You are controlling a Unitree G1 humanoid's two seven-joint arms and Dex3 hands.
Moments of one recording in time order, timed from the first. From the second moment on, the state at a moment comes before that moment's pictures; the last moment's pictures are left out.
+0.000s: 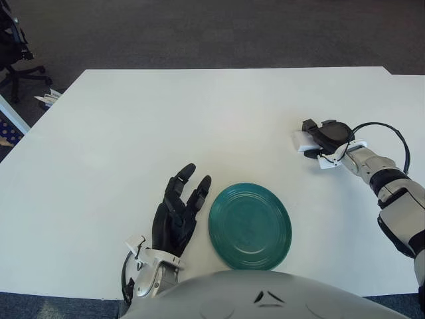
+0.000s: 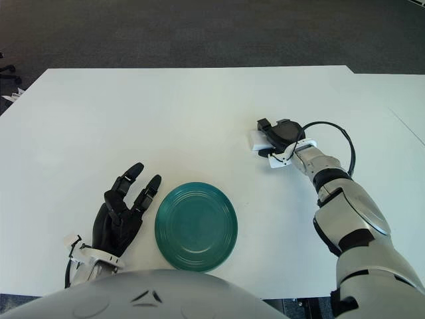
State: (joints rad) left arm 0.69 -0.11 -0.22 -0.46 -0.49 -0.02 -0.17; right arm -0.72 -0.62 0.71 1.23 -0.87 -0.33 -0.40
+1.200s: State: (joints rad) left arm 0.69 -0.09 -0.21 -0.46 -0.50 -0.04 -0.19; right arm -0.72 -0.57 0.57 1.15 -0.76 -0.34 -0.41
